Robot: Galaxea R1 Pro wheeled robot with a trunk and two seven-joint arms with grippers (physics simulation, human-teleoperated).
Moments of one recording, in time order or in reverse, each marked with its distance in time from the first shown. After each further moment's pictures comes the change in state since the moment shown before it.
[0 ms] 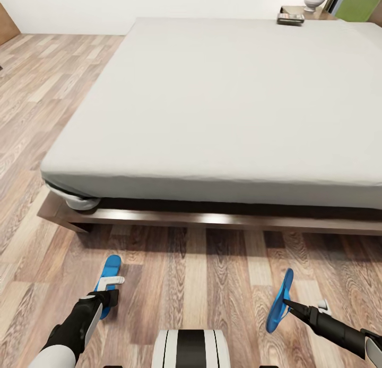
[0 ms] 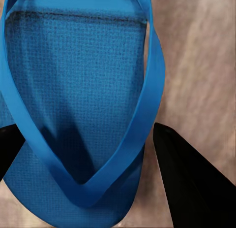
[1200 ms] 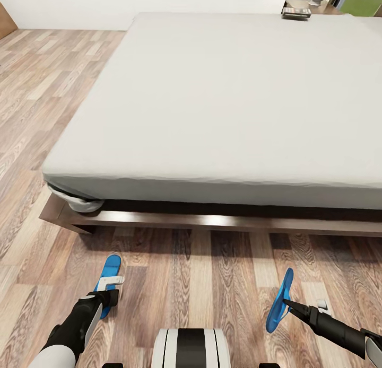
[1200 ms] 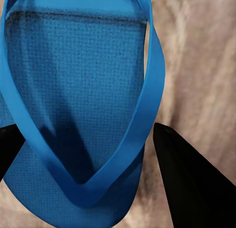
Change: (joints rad) left arm 0.000 0.000 0.002 0.000 0.001 -0.002 0.000; right arm -0.001 0.000 0.000 0.000 0.000 0.000 0.000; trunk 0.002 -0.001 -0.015
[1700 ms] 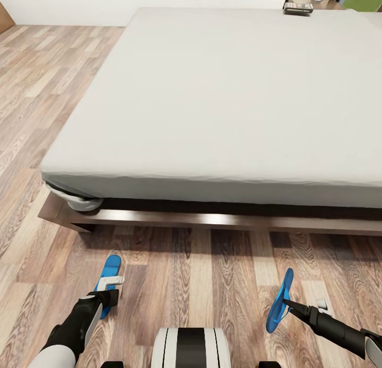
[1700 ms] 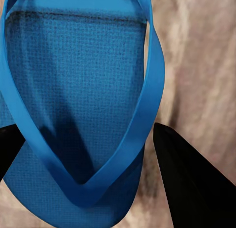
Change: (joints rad) left arm 0.000 0.000 0.000 0.000 0.000 0.000 0.000; right arm 0.000 0.000 0.000 0.000 0.000 0.000 0.000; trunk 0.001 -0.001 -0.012
